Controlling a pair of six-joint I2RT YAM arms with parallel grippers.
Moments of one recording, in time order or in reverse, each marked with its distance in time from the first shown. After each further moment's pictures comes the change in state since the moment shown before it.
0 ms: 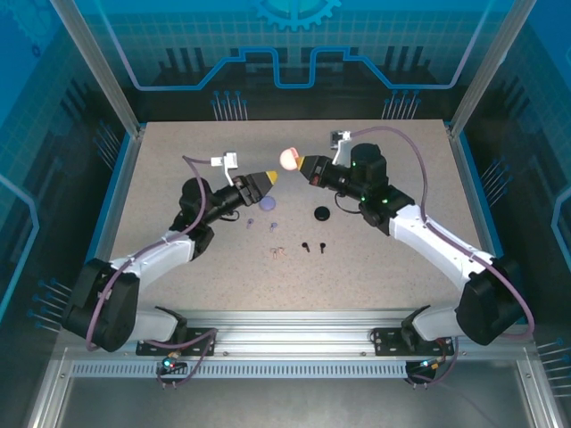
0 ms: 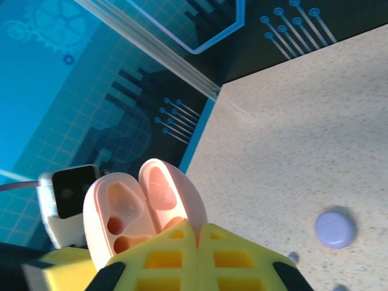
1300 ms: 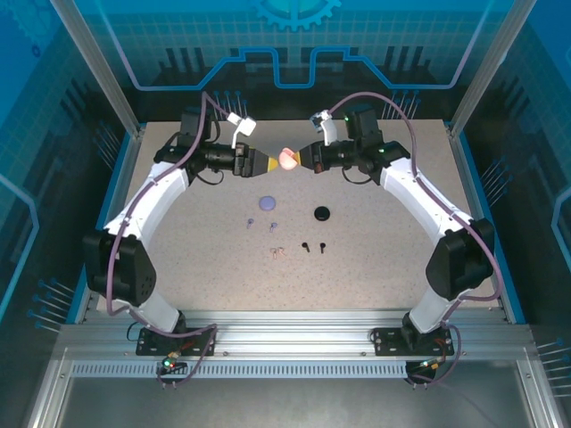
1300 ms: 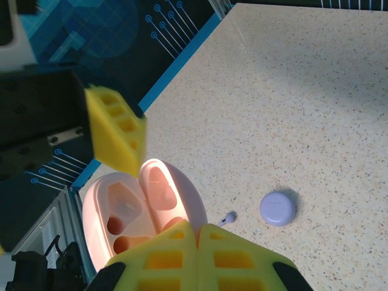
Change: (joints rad) left arm 0.131 0.307 0.769 -1.173 0.541 0.760; right arm -0.106 0.293 0.459 -0.522 -0.335 -0.567
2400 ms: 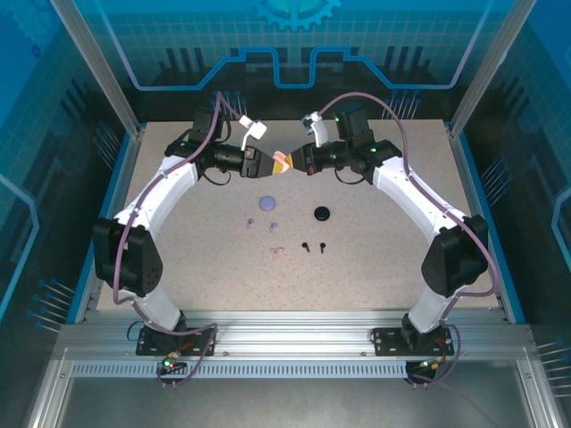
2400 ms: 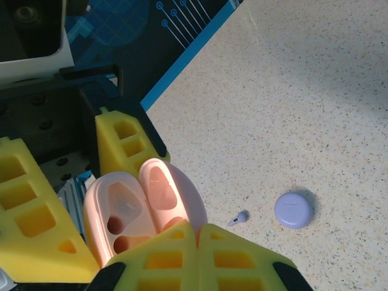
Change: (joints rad) left arm -0.034 0.070 0.073 -0.095 0.005 0.085; right arm 0.041 0.037 0.036 -0.019 0.000 -0.008
